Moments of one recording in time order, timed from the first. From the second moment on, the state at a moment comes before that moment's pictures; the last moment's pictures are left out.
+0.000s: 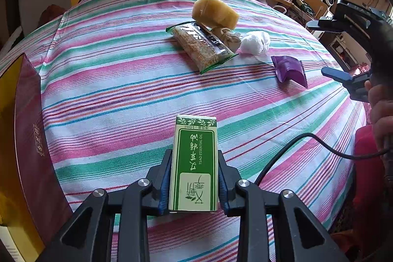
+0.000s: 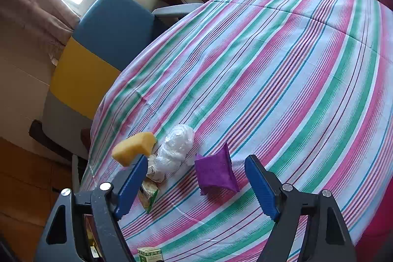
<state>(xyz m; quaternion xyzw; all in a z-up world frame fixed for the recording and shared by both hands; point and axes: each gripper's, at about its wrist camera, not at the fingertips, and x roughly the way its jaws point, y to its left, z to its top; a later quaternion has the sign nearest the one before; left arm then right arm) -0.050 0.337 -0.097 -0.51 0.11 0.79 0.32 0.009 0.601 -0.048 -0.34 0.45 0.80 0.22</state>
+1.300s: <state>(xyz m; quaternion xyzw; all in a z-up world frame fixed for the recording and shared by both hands) -0.047 0.321 -0.099 -0.51 0.06 0.79 0.35 -0.024 0.568 -0.054 -0.41 0.36 0.82 0.19</state>
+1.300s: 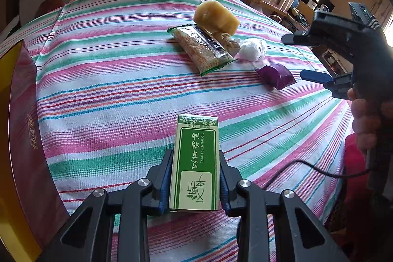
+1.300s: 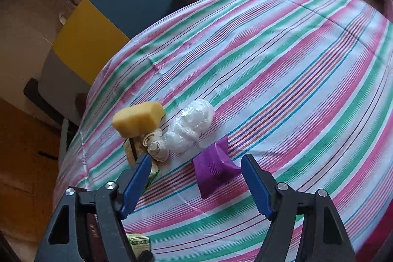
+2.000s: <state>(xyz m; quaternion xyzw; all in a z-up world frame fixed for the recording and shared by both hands) -0.046 0.320 -0.098 -0.50 0.06 0.79 0.35 -0.073 0.539 -0.094 -0.54 0.14 0.81 0.20</state>
